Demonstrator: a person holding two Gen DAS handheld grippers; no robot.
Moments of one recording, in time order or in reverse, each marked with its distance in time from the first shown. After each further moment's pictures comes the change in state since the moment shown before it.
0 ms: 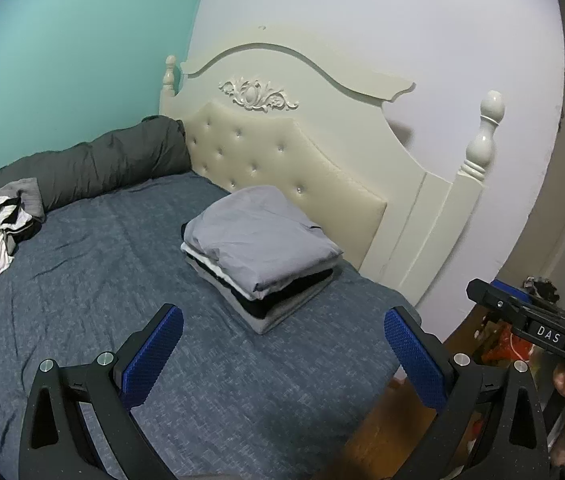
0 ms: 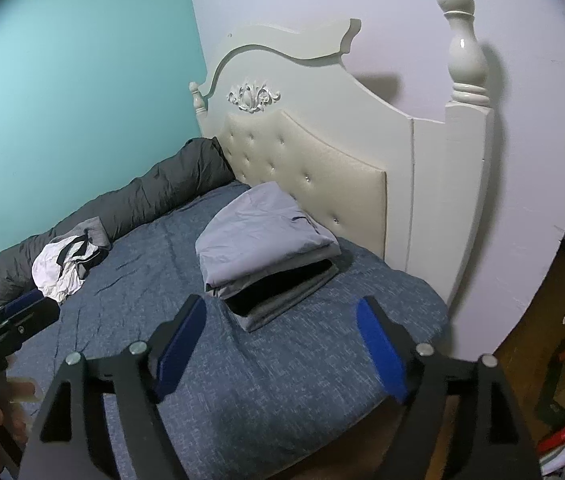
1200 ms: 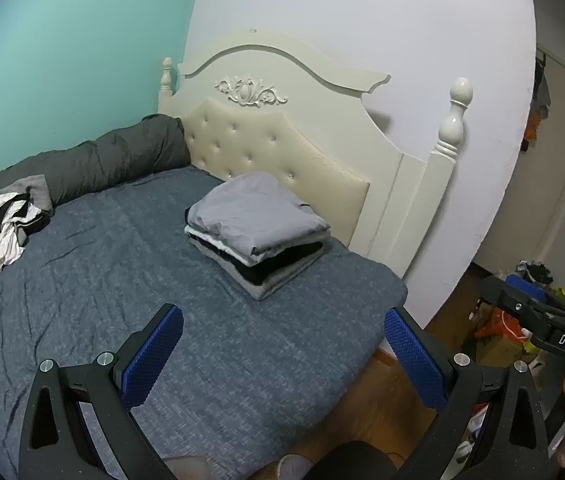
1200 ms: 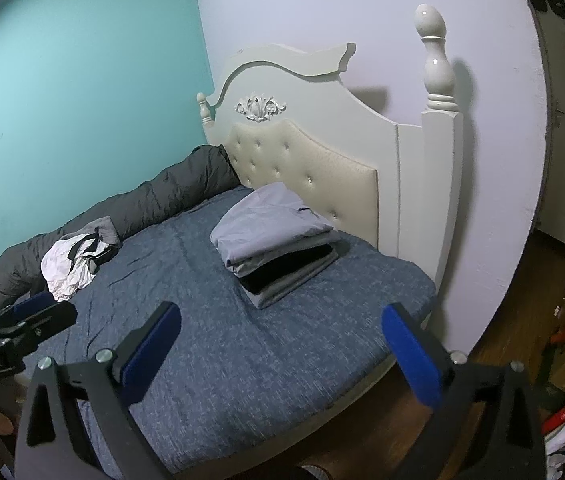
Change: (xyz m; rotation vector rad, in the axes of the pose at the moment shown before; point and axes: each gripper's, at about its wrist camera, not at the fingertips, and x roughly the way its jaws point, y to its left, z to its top) left arm -0.069 -0.006 -0.046 0.025 0.012 -0.014; right arm -0.077 0.027 -0.055 -0.002 -0.051 -0.015
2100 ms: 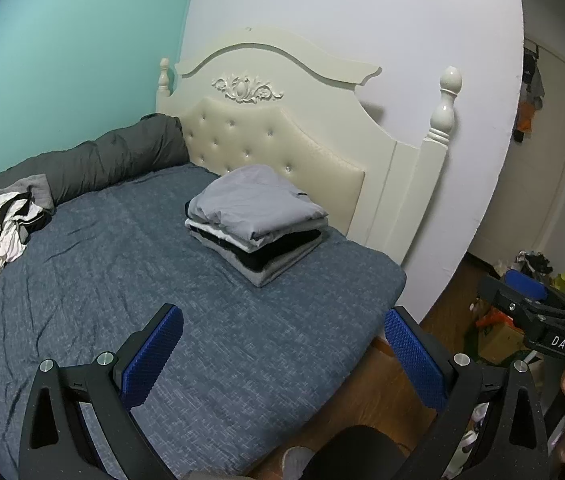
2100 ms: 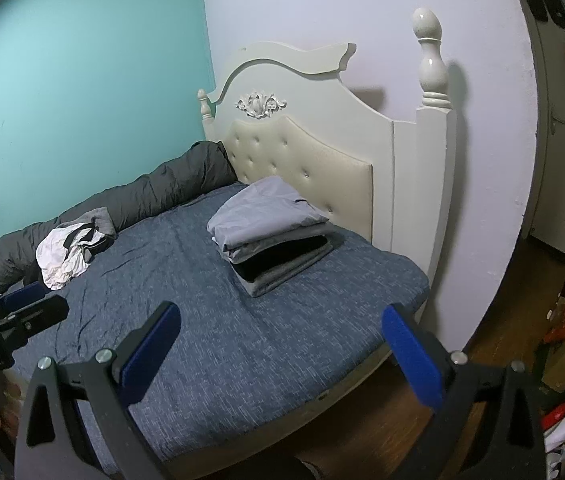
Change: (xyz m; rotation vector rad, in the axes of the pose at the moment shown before) left arm -0.011 -0.003 -0.027 0.020 -0.001 -0.002; right arm -0.008 0.004 -0.028 -0.038 -0.011 -0.021
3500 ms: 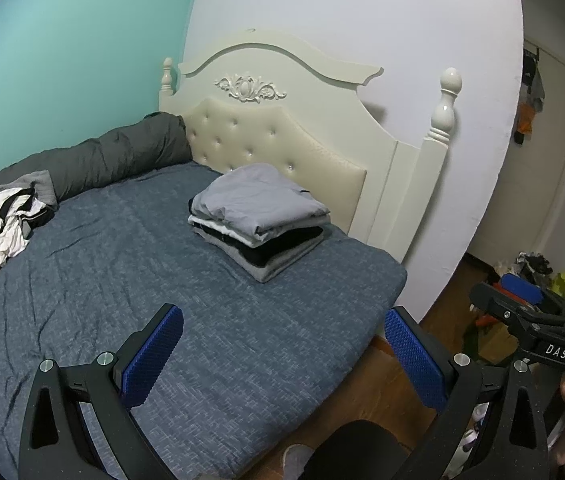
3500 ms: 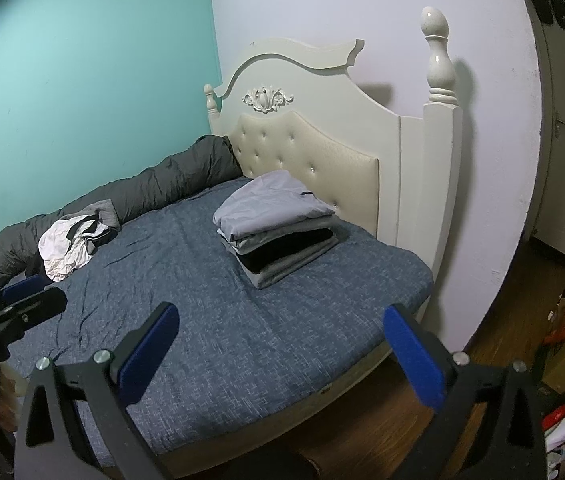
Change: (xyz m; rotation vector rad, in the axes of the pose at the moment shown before) left arm -0.003 0.001 -0.009 -0.010 -0.006 0.012; right arm -0.001 0.010 -0.013 -0.013 0.013 0.006
